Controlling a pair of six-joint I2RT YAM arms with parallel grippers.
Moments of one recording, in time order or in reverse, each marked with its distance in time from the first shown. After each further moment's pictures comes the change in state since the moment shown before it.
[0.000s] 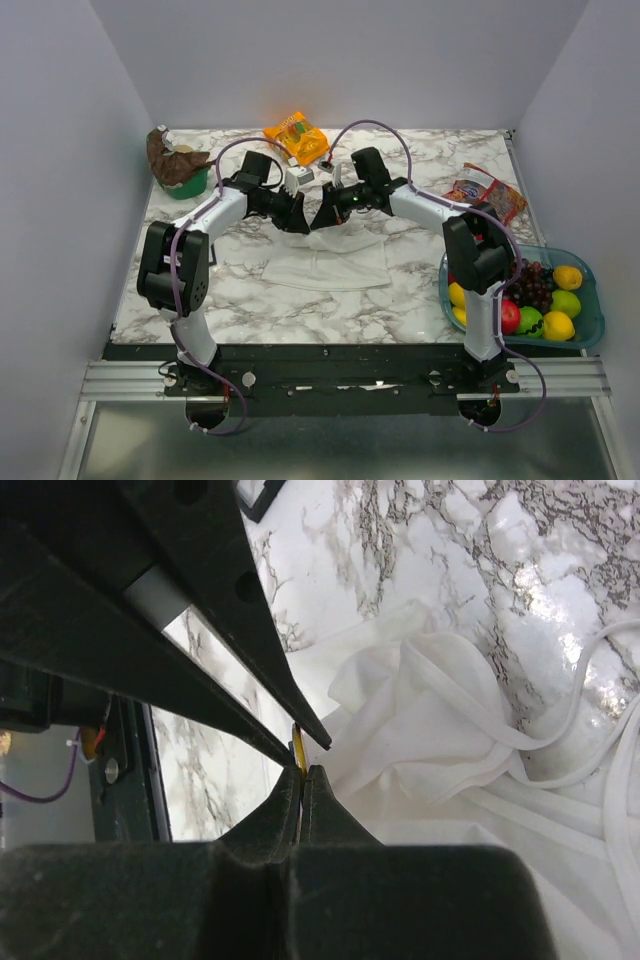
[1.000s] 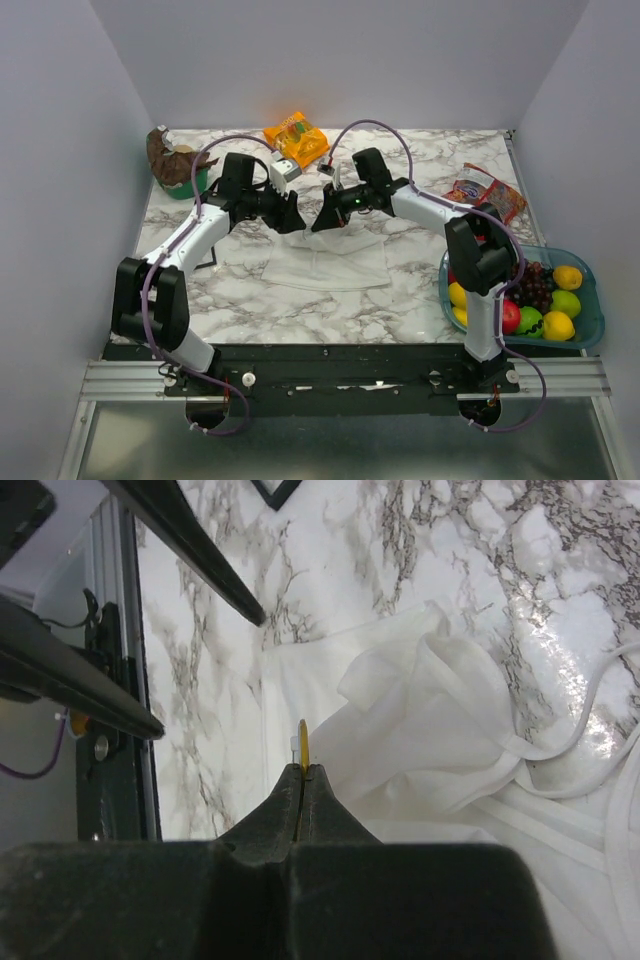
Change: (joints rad) left arm 0.009 -0.311 -0.175 0.168 -0.153 -0.126; right arm -0.003 -0.018 -0.028 0.016 -0.036 -0.079
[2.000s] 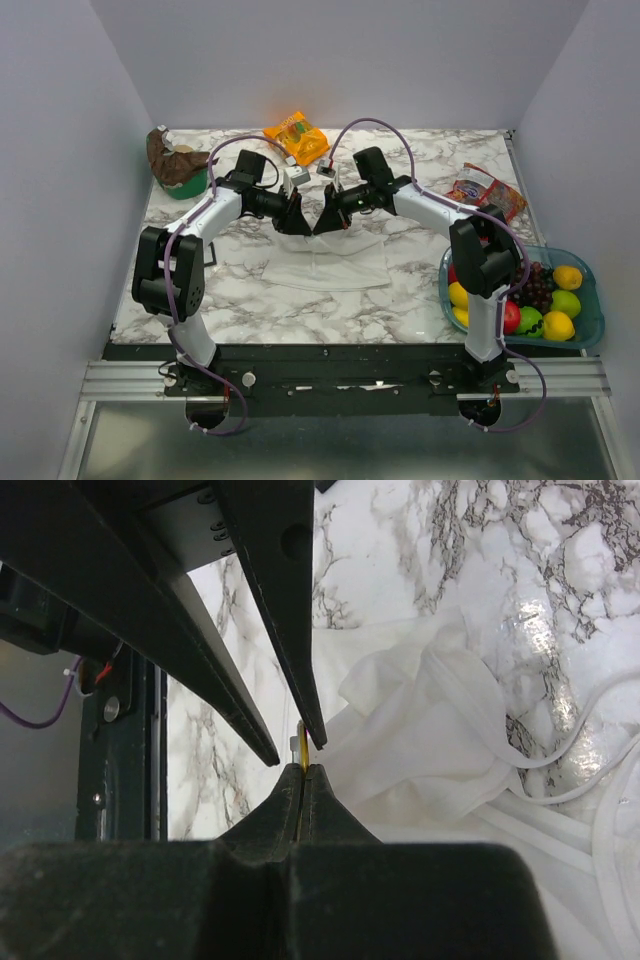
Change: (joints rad) left arm 0.000 0.234 0.128 -0.165 0.298 0.195; right arm 0.000 -0.030 0.010 -0.100 -0.076 -0.153
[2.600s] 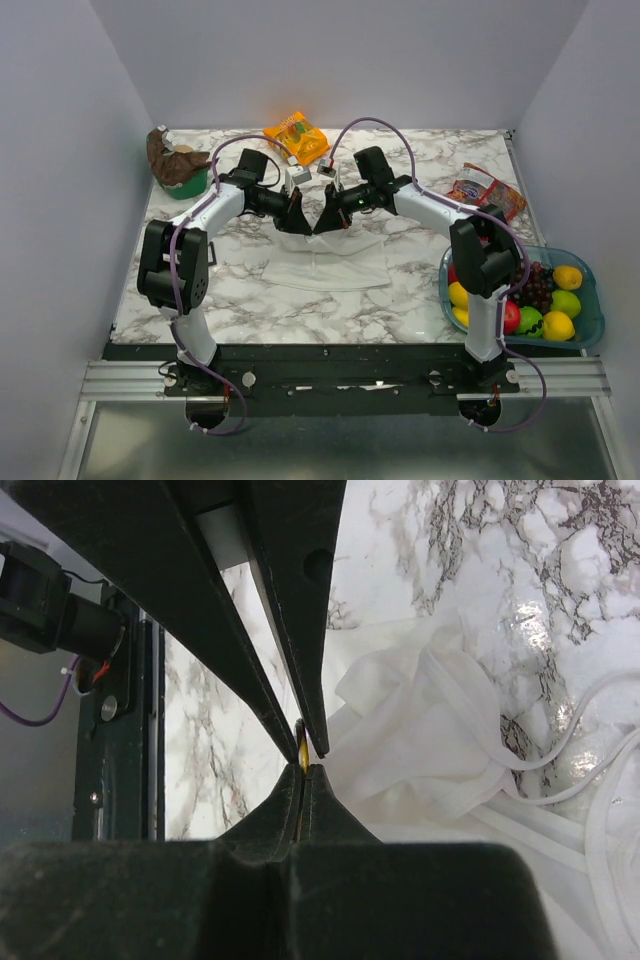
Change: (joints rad) left arm 0.003 0.061 0.057 -0.066 0.029 0.040; right arm 0.000 0.000 0.001 -0.002 -0.003 -0.007
